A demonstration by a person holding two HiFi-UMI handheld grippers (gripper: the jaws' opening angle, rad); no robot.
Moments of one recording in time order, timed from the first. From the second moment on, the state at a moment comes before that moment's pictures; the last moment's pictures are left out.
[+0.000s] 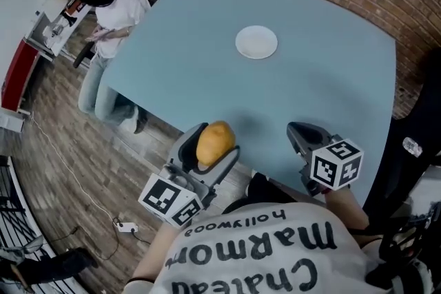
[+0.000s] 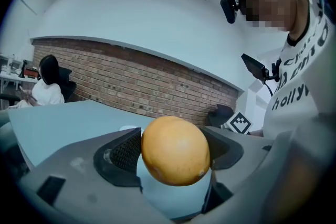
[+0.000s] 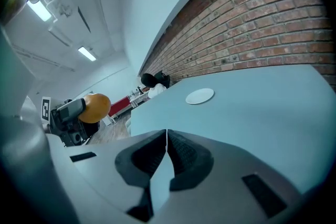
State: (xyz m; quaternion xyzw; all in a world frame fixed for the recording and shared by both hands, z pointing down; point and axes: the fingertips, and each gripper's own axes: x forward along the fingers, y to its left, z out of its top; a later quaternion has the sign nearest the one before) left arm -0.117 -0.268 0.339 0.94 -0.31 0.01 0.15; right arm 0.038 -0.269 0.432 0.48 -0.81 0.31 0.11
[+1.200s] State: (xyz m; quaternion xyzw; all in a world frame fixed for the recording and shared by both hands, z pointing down) left arm -0.084 -0.395 0.445 0.94 -0.25 0.11 0.21; right arm 0.024 -0.345 0.536 0.52 -0.76 0.36 0.16
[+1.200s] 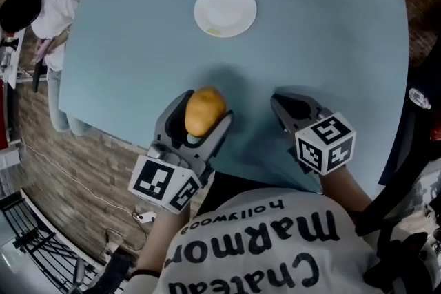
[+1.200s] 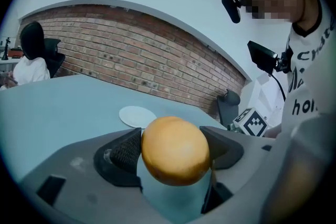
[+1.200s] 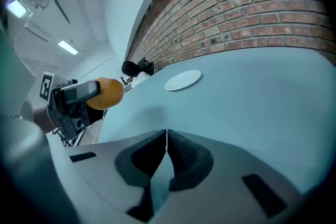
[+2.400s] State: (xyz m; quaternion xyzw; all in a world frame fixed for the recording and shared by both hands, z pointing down) left arm 0.020 -0.538 0.462 0.97 -0.12 0.19 0.10; right arm 0.054 -0.358 0.561 0.56 -0.70 0.38 0.23
